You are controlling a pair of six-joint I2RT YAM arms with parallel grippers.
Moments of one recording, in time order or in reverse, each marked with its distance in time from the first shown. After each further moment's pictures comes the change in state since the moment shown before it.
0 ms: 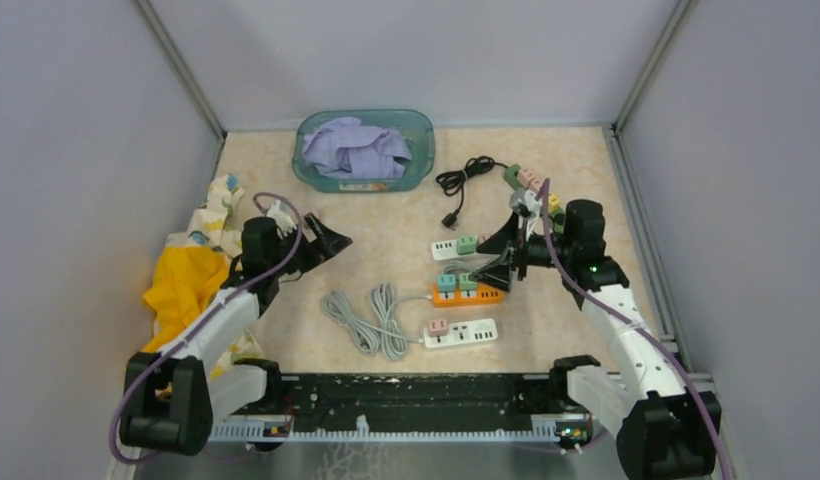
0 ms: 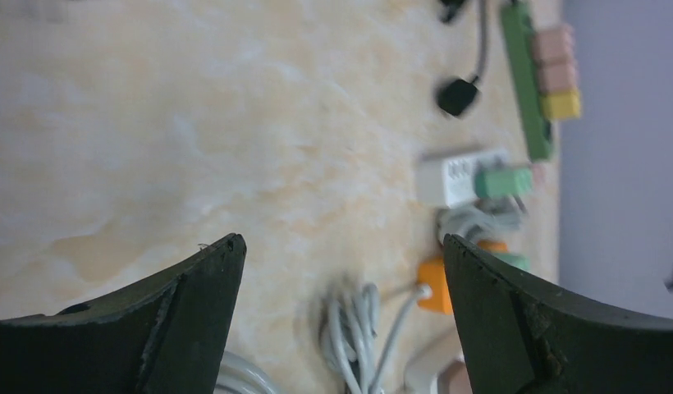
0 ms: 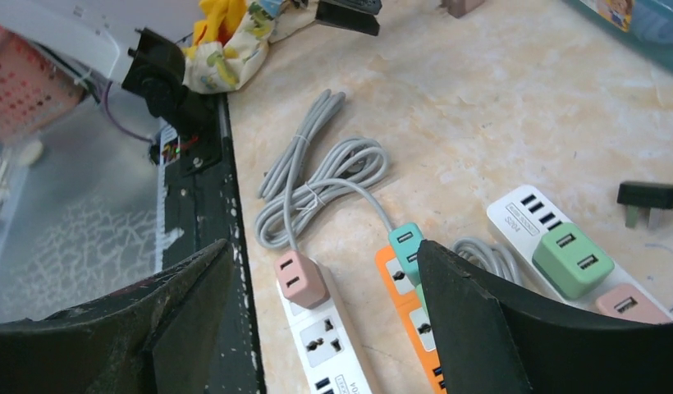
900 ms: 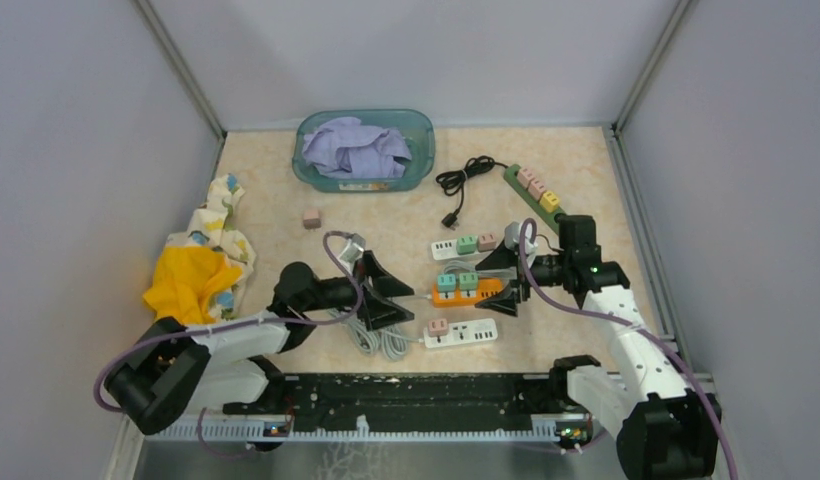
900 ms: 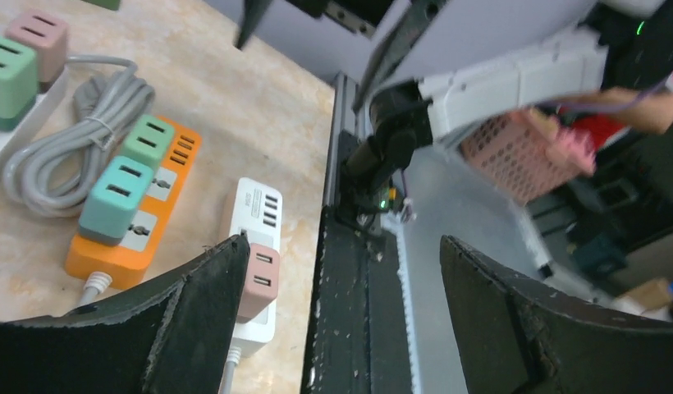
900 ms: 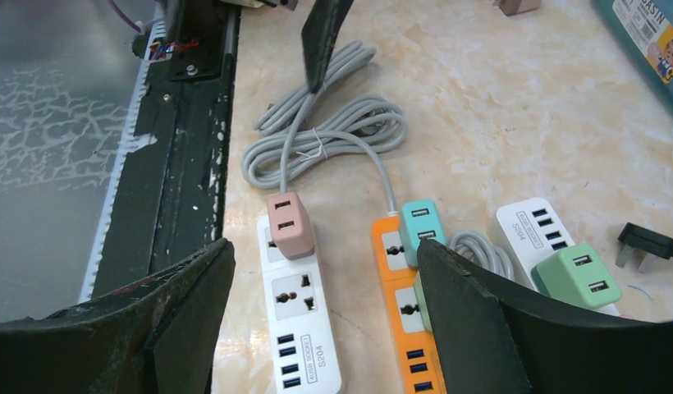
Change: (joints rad) left arm -0.502 0.043 -0.285 1.040 0.518 -0.047; right arm -0.001 -0.013 0.000 -0.407 -0.137 -0.716
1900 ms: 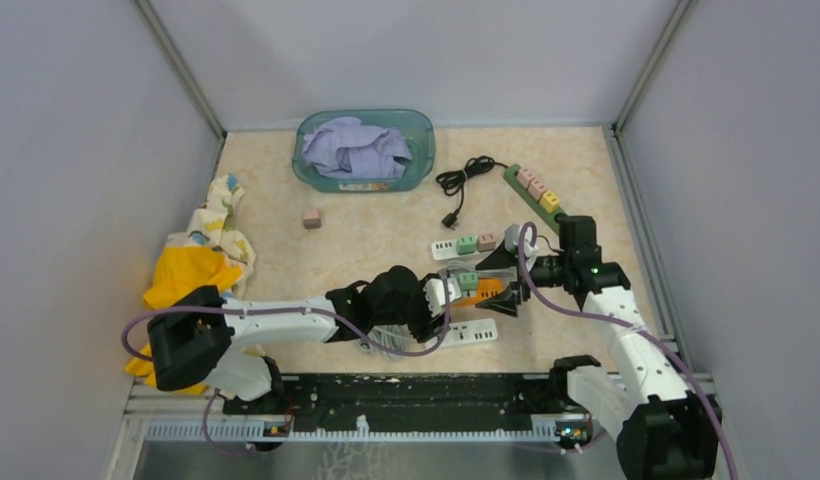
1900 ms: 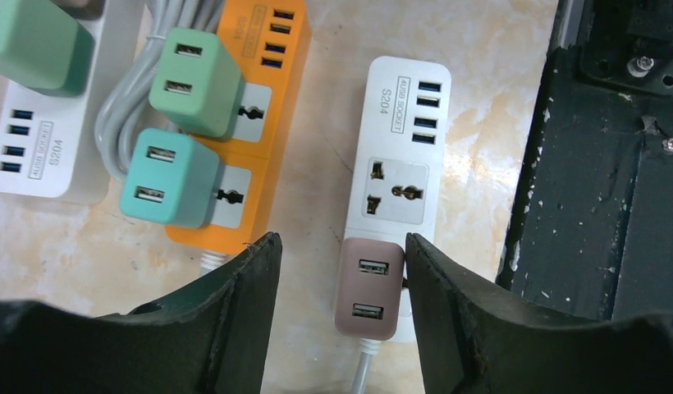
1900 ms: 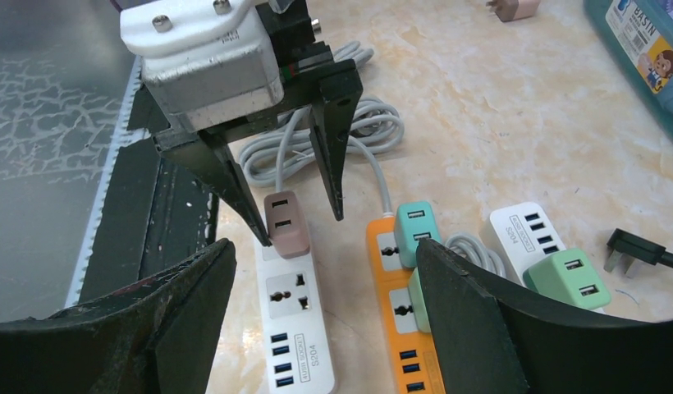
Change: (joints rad) left arm -0.505 0.235 0.443 -0.892 -0.700 0.844; right arm 0.000 -0.007 0.000 -0.019 0.000 -0.047
